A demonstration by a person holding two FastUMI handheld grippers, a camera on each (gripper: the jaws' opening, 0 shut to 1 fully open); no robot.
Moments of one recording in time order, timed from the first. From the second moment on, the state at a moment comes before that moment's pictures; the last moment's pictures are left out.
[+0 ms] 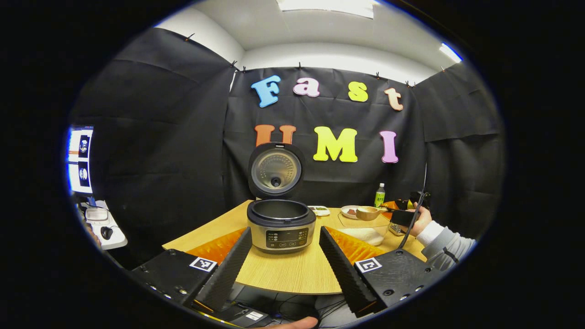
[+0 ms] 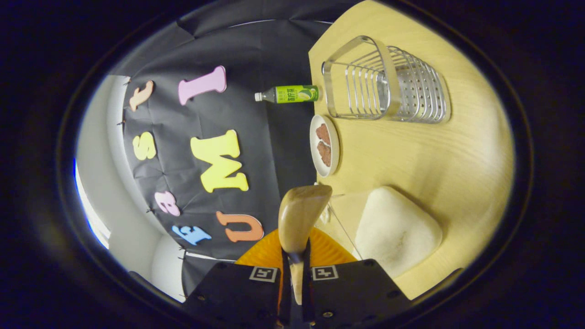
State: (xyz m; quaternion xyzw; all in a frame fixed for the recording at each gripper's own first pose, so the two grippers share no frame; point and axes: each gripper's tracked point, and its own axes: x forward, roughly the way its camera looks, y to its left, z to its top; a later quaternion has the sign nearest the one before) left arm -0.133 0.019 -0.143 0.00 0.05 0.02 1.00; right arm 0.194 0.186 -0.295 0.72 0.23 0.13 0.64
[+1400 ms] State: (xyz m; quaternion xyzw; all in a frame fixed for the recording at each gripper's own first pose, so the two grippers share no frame) left arm -0.172 0.086 -0.111 0.00 0.03 0.06 1.00; right arm 0.166 0.427 -0.175 0.56 0.29 0.24 0.74
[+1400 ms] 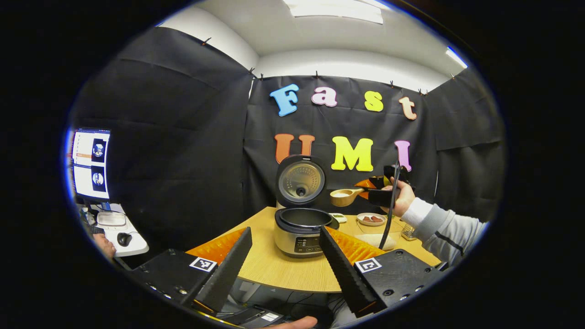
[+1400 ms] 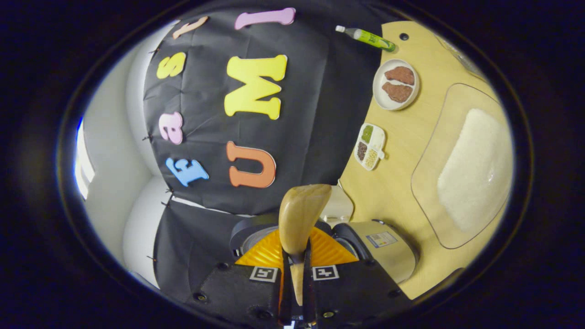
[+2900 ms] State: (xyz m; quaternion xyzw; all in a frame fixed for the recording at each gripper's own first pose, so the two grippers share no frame) left arm -0.175 0.097 -0.122 0.01 0.04 0.07 1.00; right arm 0.140 0.553 -0.128 -0.01 0.09 0.30 0.95
